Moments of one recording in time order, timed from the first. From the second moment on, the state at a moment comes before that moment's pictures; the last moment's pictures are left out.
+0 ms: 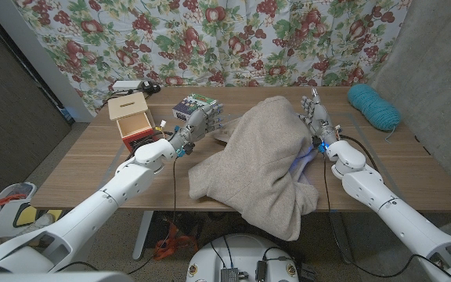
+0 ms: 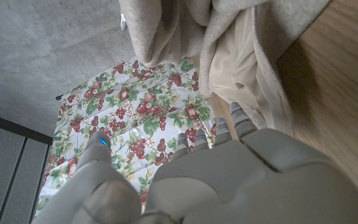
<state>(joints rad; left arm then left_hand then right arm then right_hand) 0.83 0.62 0.49 -1.52 -0.65 -0.13 -0.26 0.21 0.03 0.41 -0.15 0.17 -0.04 -0.07 0.19 0.18 -0.10 0.03 0.21 0.19 -0.12 0.16 0.18 0.18 0.00 0.15 0.20 0.18 -0.90 -0.55 -0.35 -1.43 0.63 0.25 -0.05 0.15 0.04 -0.01 0.02 0.21 0.08 0.00 0.19 0.18 0.08 0.06 0.20 0.19 0.01 0.00 0.20 0.19 0.20 0.13 0.19 0.17</state>
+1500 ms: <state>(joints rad) 0.77 0.58 0.56 -1.51 -0.64 -0.10 -0.34 0.24 0.02 0.41 -0.15 0.17 0.01 -0.03 0.19 0.18 0.00 0.13 0.24 0.19 -0.01 0.14 0.20 0.18 0.15 0.15 0.22 0.18 -0.88 -0.56 -0.35 -1.40 0.63 0.24 -0.05 0.15 0.04 -0.01 0.02 0.21 0.09 0.00 0.19 0.18 0.08 0.06 0.20 0.19 0.00 0.00 0.20 0.19 0.20 0.13 0.19 0.17</state>
